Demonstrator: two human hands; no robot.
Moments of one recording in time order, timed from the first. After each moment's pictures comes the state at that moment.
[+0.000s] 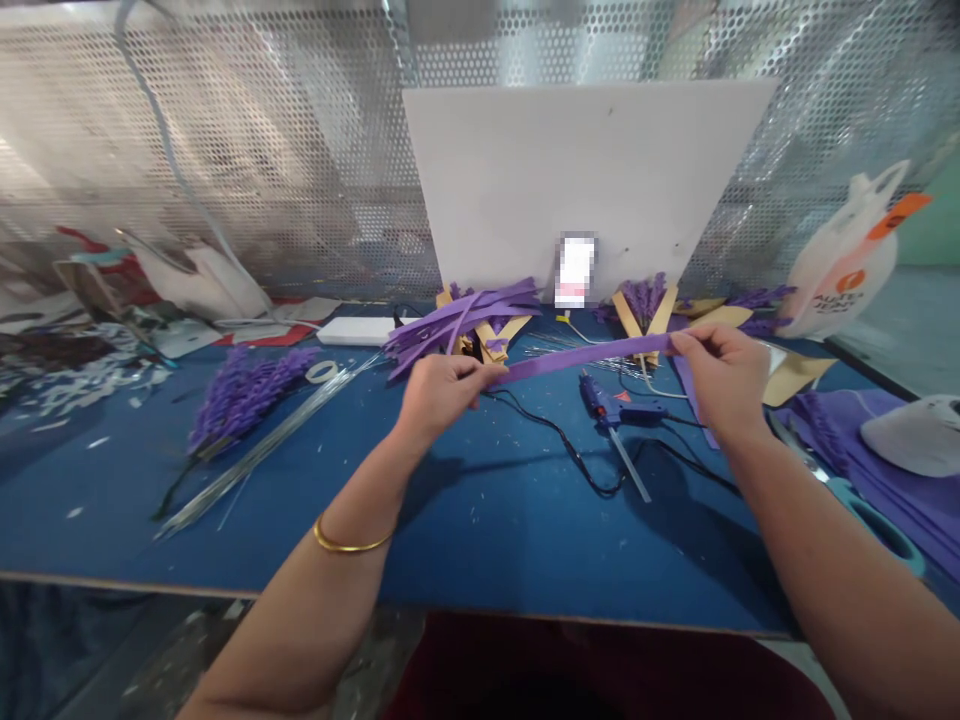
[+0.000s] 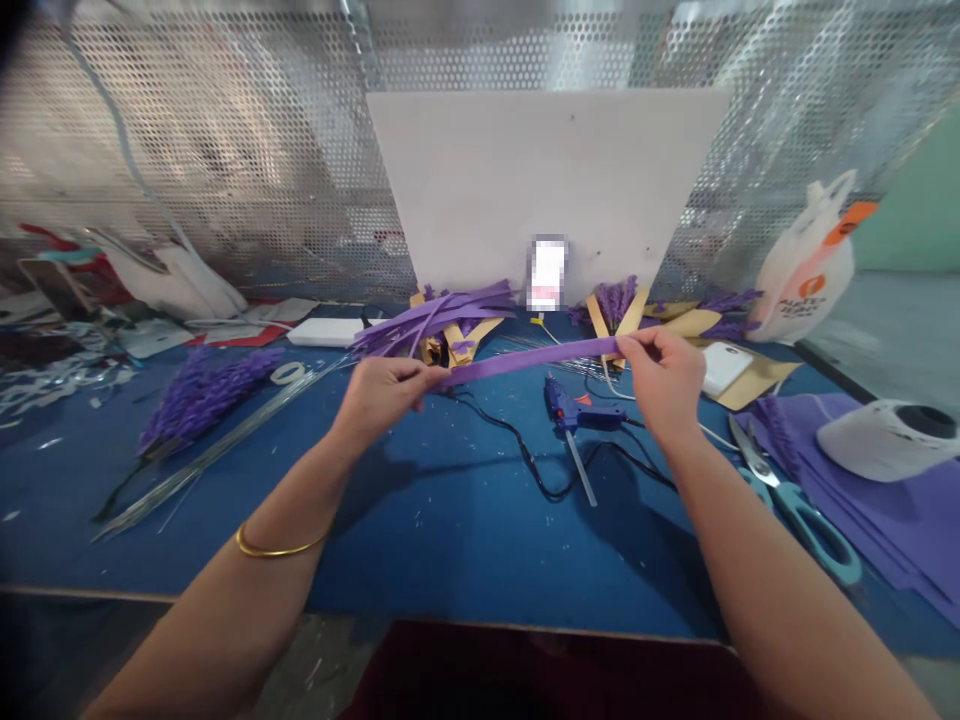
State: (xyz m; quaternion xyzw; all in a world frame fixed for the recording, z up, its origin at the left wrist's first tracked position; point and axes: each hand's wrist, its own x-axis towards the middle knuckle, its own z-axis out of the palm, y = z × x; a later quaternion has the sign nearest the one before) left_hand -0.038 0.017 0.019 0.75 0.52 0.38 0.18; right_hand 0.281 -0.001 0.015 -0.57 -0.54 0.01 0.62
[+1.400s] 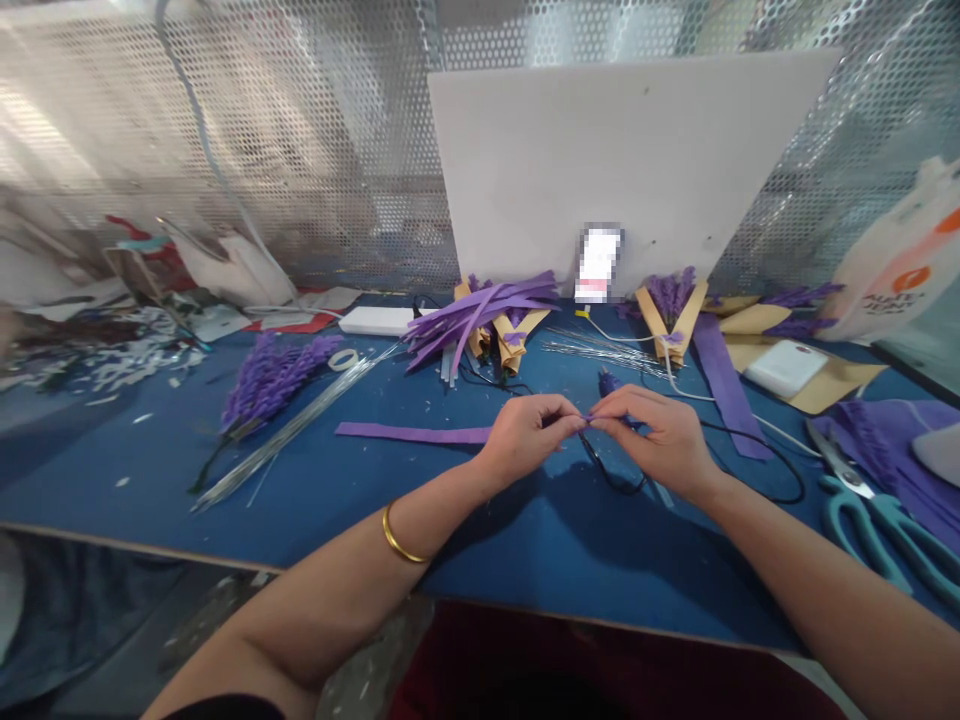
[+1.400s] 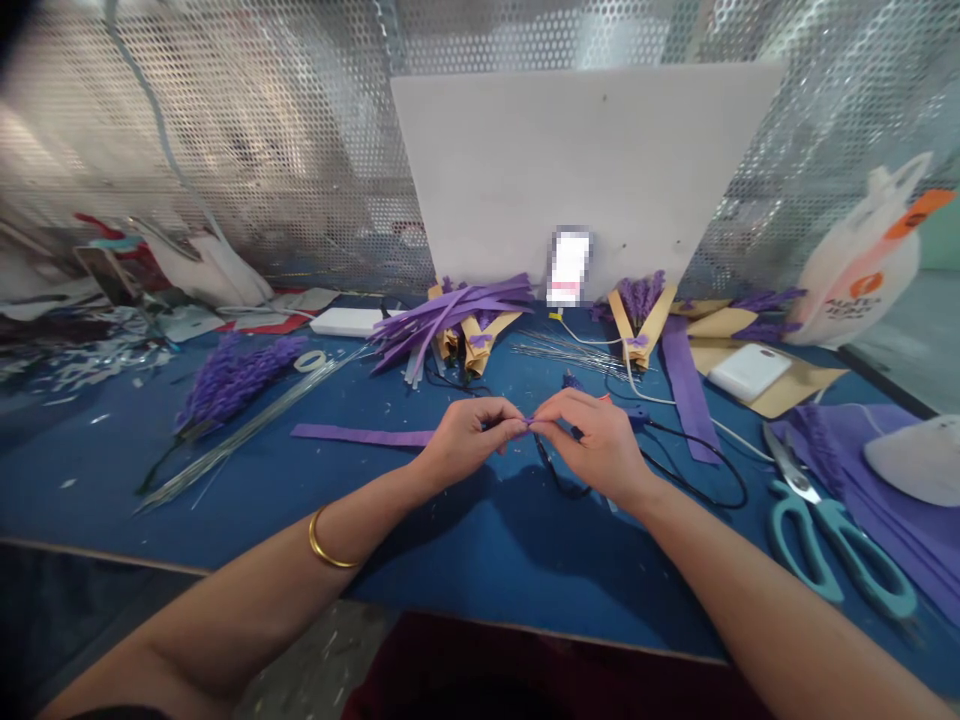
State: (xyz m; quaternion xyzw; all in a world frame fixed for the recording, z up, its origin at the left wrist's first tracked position) left_hand 0.019 -0.017 -0.015 0.76 0.38 0.36 0.38; right_hand 0.211 -0.040 -0.007 -0.39 -0.81 0.09 0.43
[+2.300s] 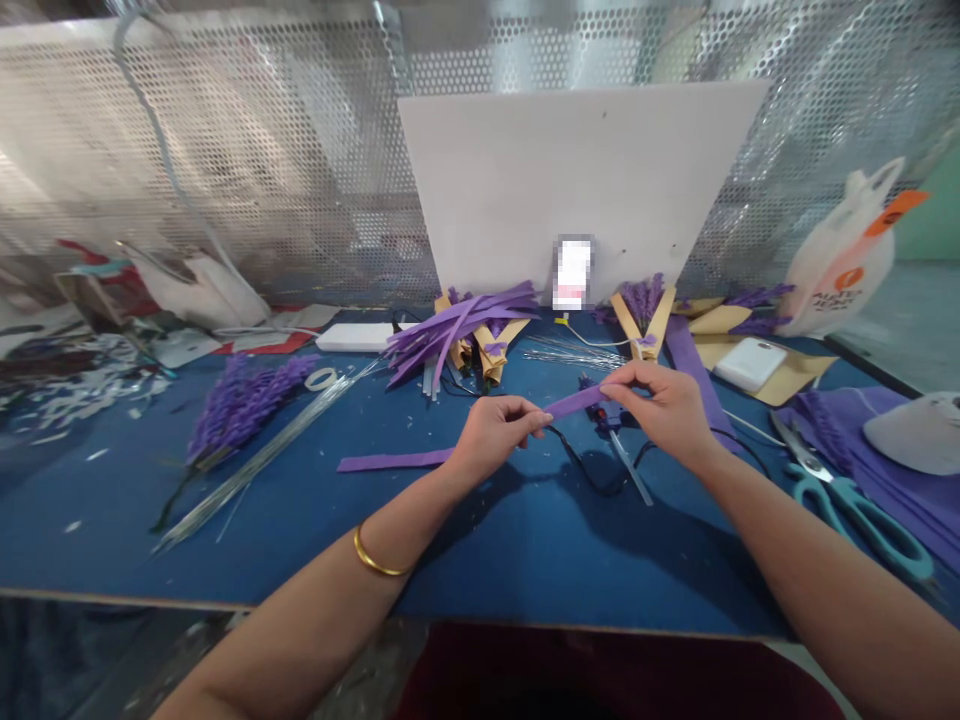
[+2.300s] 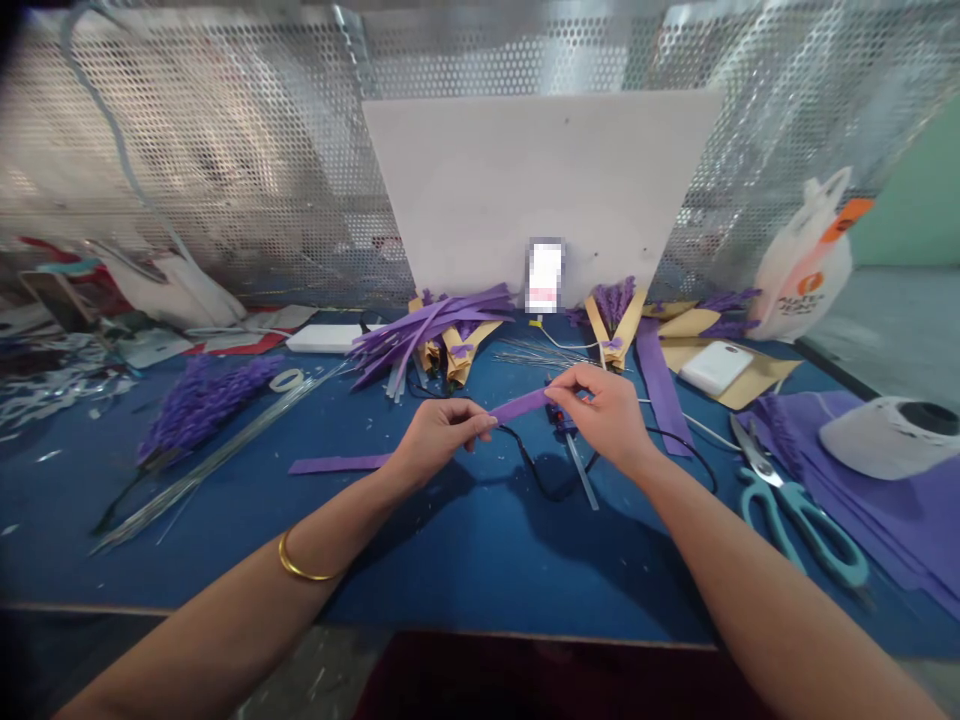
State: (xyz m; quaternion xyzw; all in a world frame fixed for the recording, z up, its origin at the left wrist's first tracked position) left_hand 0.011 -0.006 -0.013 0.68 0.43 0.37 0.46; right_hand 0.238 -0.023 0.009 -0.51 -0.71 0.11 0.47
